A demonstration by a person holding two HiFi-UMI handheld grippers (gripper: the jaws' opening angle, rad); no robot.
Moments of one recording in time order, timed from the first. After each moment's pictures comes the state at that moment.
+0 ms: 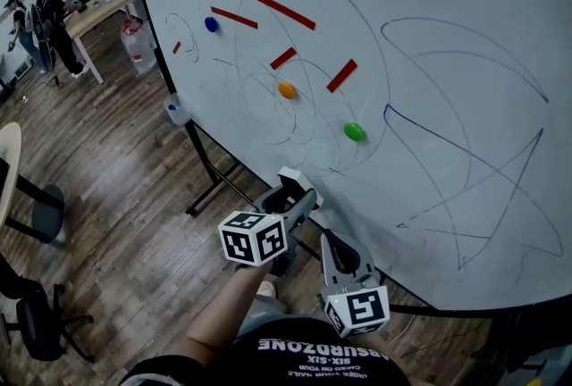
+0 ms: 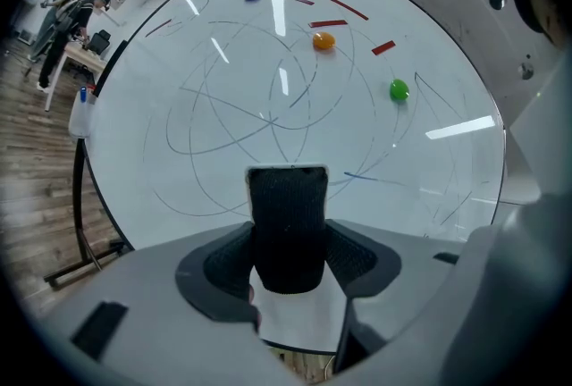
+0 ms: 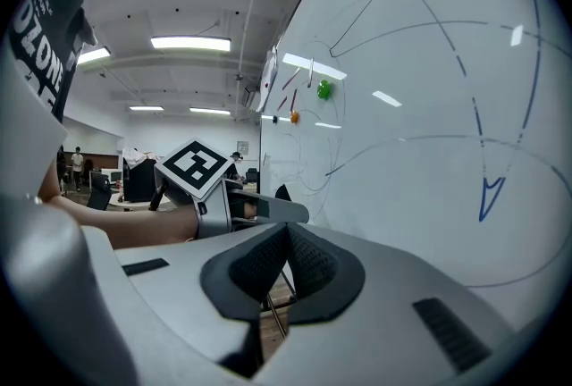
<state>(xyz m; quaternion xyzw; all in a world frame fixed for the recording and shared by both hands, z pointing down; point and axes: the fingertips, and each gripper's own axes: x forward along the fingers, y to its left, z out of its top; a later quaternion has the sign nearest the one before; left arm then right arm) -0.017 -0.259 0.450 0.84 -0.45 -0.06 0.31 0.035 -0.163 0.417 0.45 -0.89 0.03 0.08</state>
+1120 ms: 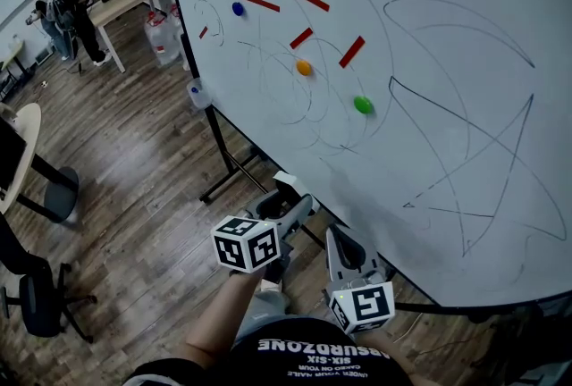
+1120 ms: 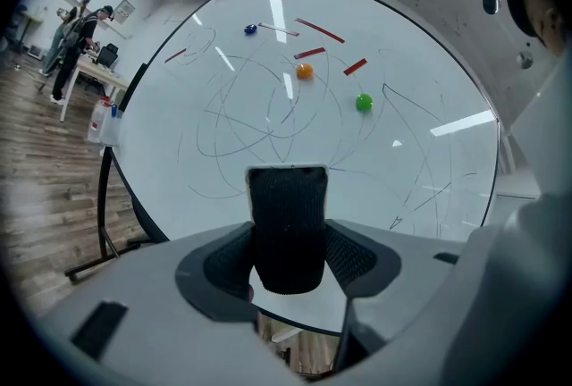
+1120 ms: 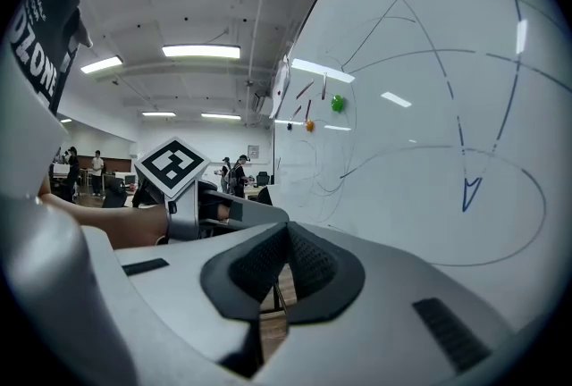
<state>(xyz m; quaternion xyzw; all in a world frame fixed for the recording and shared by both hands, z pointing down) -0.038 -0.186 0.447 0.82 -0.48 -0.06 0.30 0.034 -0.120 0.410 0.42 -0.91 0.02 0.07</state>
